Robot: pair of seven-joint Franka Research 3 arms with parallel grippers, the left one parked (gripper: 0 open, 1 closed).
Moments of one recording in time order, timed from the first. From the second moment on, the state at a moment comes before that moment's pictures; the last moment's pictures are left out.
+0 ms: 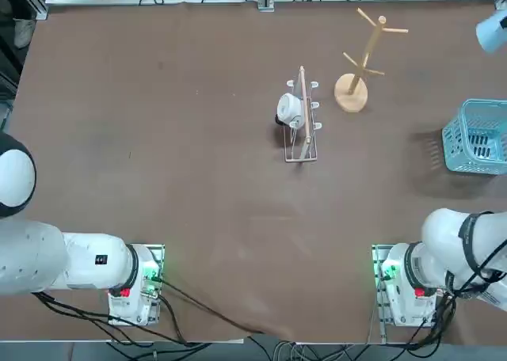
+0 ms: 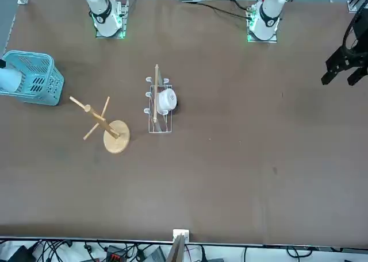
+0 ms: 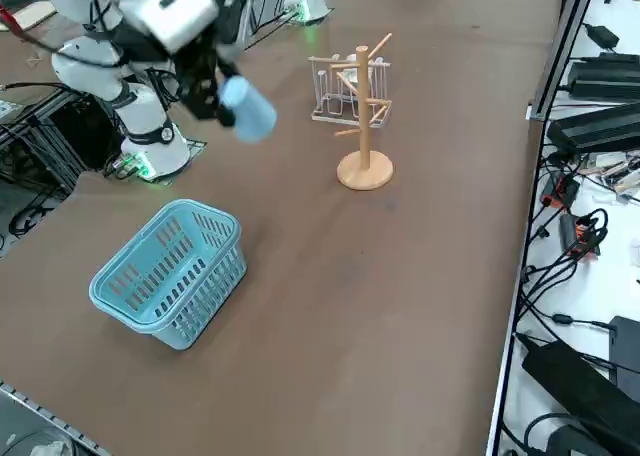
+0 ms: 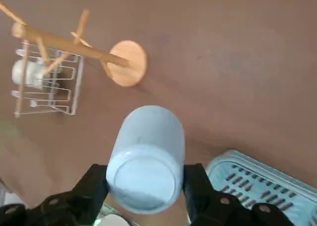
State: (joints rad) arm -0.60 0.12 0.08 -1.49 0.34 1.38 -0.78
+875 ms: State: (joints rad) arm -0.47 0.17 0.08 -1.44 0.67 1.32 -0.77
